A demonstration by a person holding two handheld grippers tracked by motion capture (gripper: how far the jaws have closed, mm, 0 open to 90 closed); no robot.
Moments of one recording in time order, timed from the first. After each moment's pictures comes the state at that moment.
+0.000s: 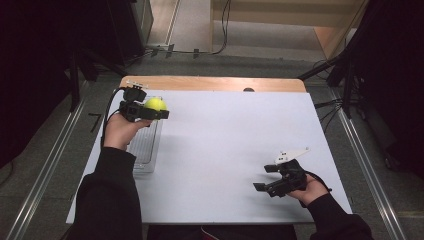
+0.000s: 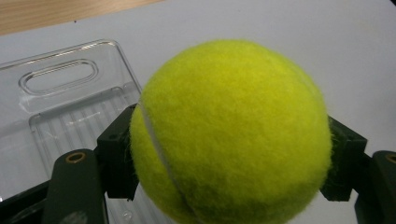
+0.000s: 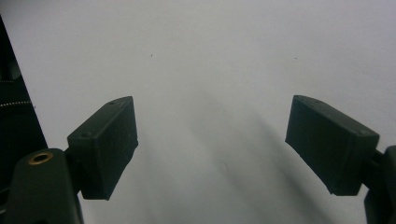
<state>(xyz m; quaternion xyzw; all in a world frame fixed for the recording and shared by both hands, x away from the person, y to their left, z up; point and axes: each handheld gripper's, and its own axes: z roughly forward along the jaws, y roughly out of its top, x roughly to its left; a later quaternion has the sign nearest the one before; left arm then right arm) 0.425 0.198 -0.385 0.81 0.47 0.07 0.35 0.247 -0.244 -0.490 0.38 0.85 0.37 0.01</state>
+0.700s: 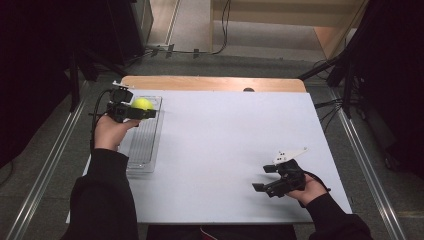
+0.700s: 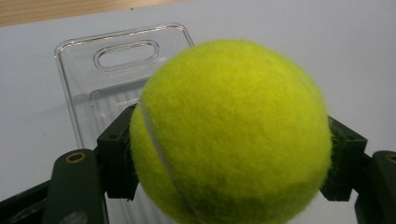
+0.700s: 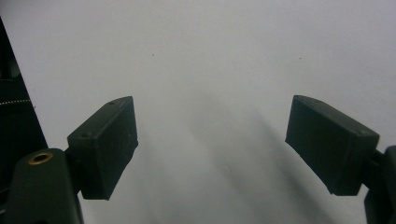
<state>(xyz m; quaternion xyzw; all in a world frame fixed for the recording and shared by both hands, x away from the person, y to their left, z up) 0.426 0.229 -0.390 0.79 0.51 0.10 0.33 0.247 -0.240 -0.490 0.38 0.85 0.36 0.01</state>
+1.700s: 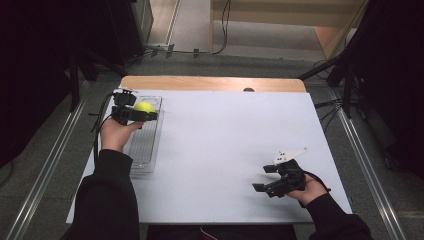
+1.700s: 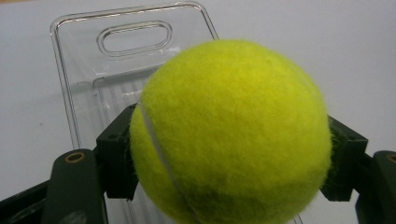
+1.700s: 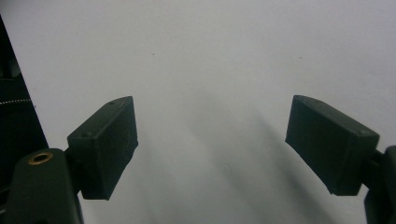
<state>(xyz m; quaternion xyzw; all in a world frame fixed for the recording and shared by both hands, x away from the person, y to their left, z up) 0.434 0.225 -0.412 0.78 0.53 0.11 0.31 0.247 -0.241 -0.490 0.38 0.85 0.36 0.01</state>
